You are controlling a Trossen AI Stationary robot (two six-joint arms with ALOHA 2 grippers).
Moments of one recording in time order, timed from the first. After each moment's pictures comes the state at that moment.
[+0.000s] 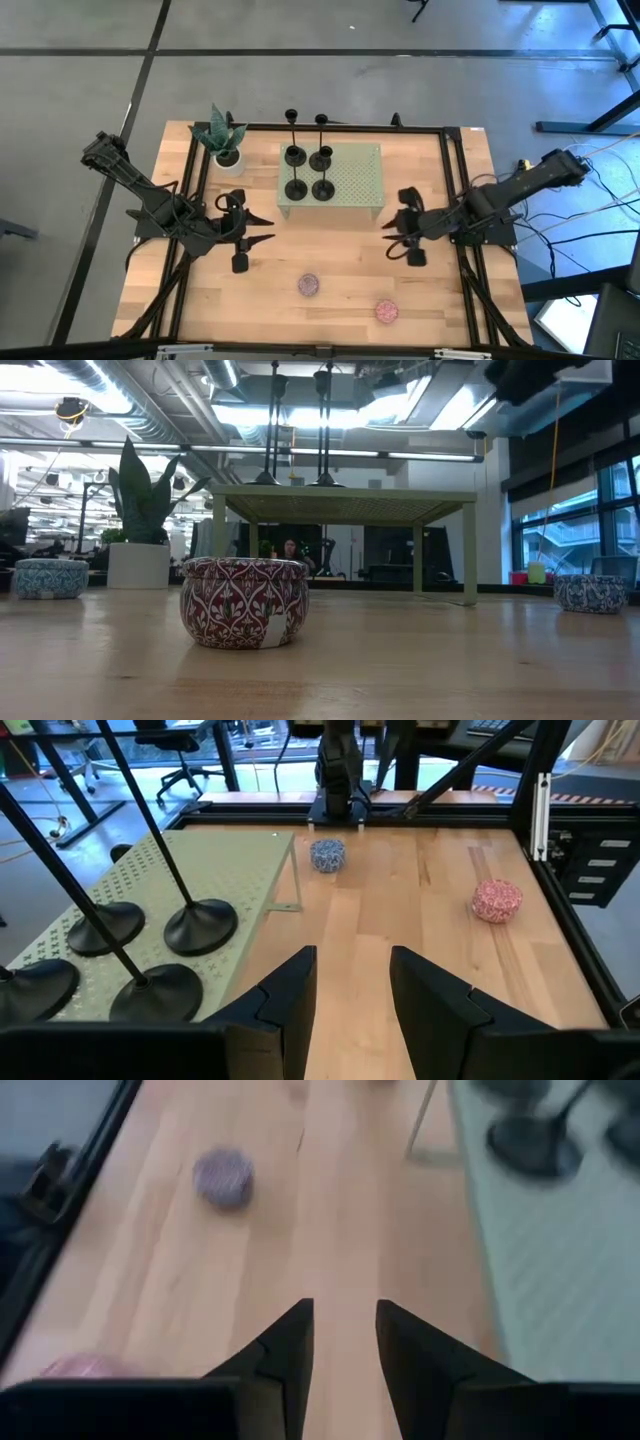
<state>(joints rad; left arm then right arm) -0.64 1.04 0.89 -0.35 -0.77 -0.32 0.45 1.07 0.90 -0.59 0.31 0.21</state>
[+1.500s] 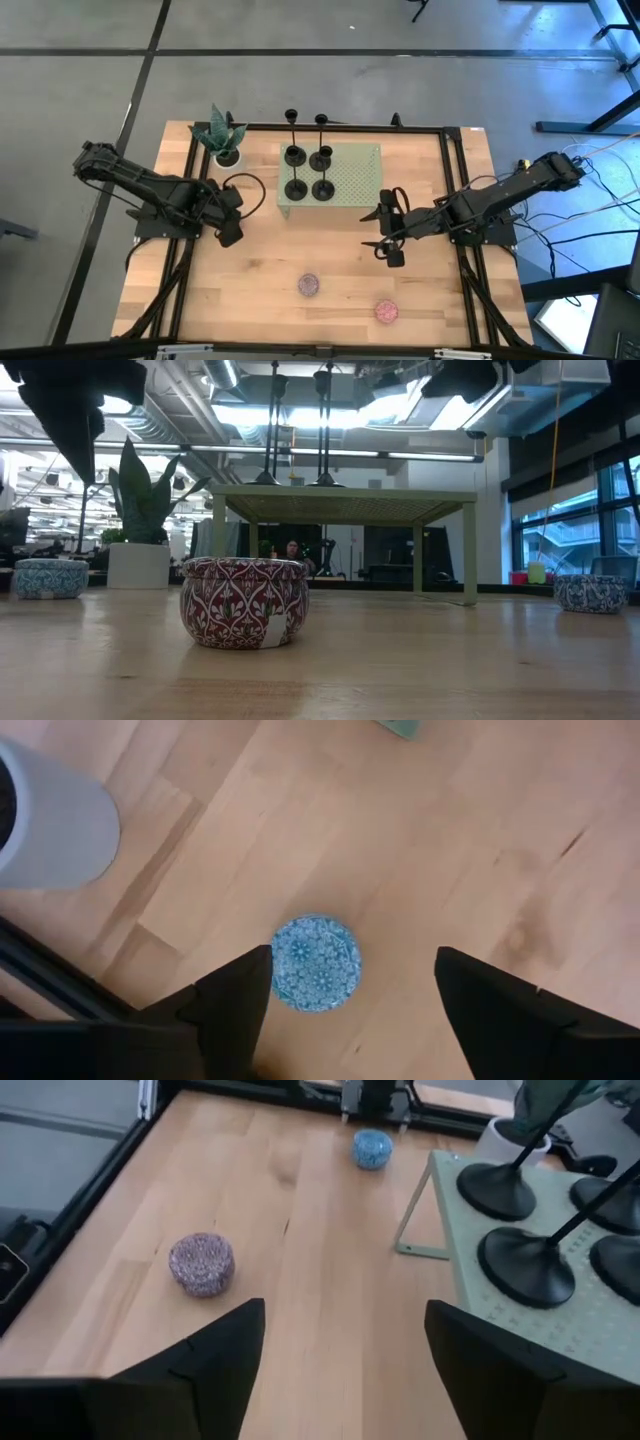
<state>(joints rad) -0.34 1.04 0.89 -1.23 -0.29 -0.92 0.40 1.19 0.88 -0.27 0.32 0.07</state>
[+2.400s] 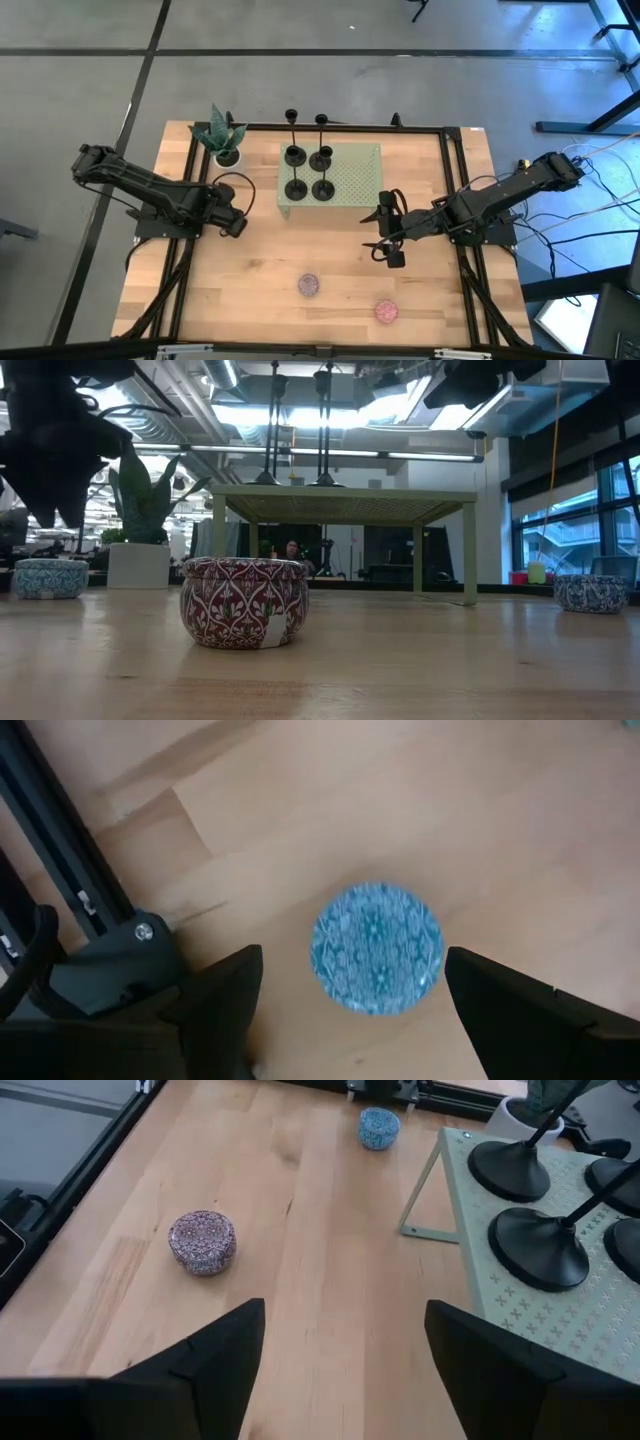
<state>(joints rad) -0.27 1.04 0.70 -1.18 -0.26 -1.35 0.40 1.20 0.88 -0.31 0.31 0.07</state>
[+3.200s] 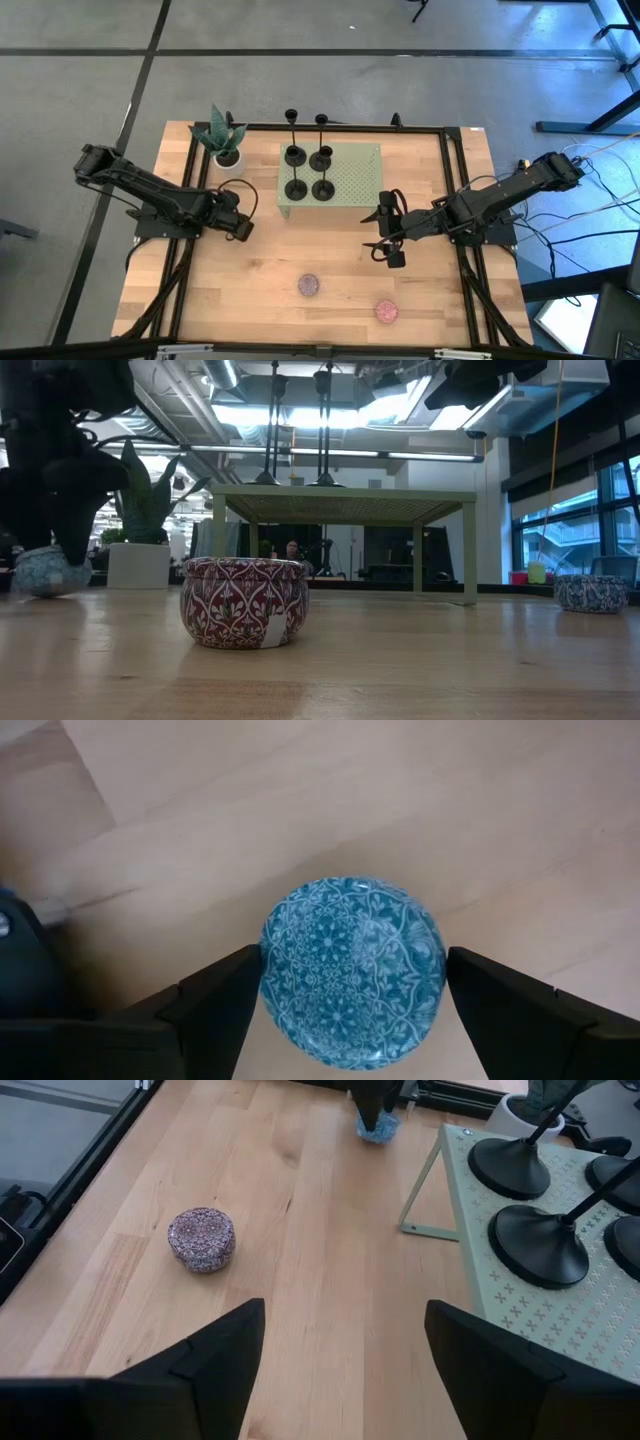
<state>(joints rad) -0.27 1.09 0.55 -0.91 -0.21 -1.43 0.40 1.20 0.88 -0.31 0.31 0.07</state>
